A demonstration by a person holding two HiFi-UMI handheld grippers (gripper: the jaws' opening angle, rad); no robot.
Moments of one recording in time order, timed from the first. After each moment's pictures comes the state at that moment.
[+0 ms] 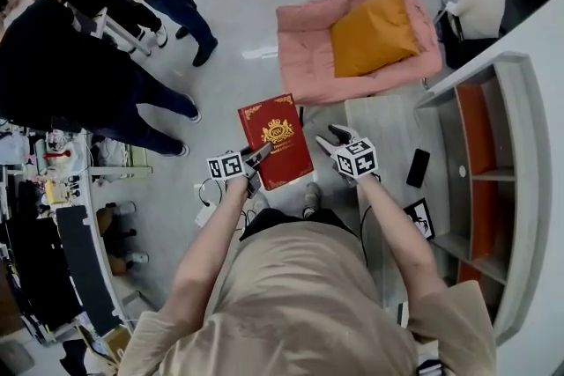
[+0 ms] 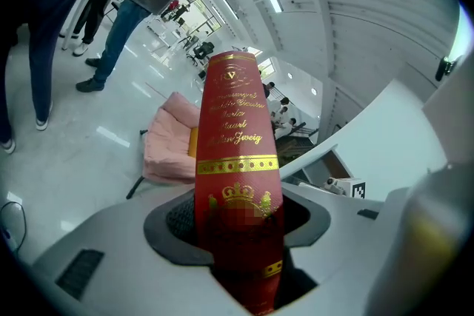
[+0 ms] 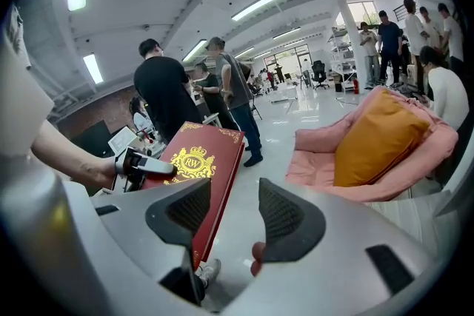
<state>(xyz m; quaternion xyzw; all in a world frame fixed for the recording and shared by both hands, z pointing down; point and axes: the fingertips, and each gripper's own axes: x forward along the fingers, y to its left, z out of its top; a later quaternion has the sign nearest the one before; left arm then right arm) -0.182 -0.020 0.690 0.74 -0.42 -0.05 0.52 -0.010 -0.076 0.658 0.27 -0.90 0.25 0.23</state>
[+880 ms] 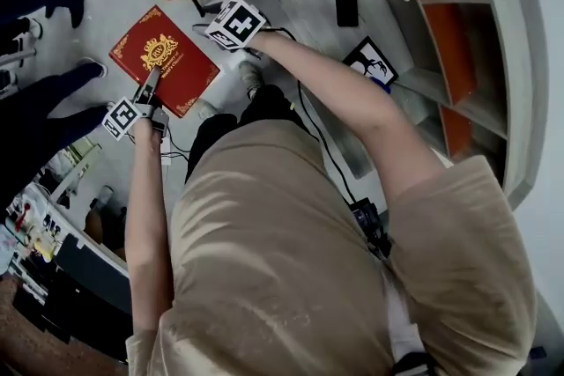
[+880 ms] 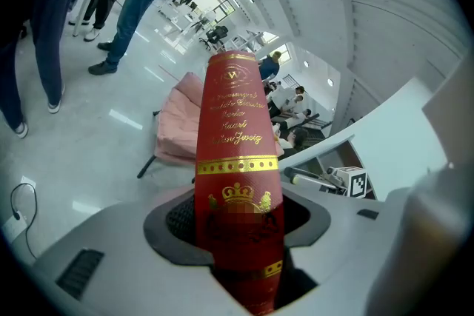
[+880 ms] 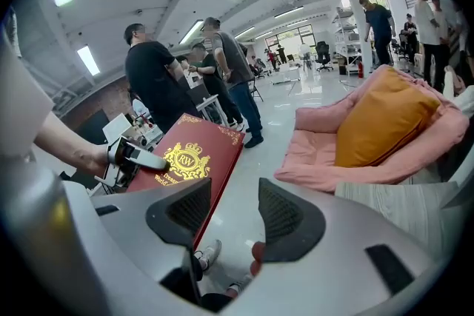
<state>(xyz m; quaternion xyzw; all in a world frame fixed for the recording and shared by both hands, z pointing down) -0.163 -0.018 0.729 0.71 -0.39 -0.04 0.59 -0.009 -0.092 0.708 0.26 -0.88 0.27 0.29</state>
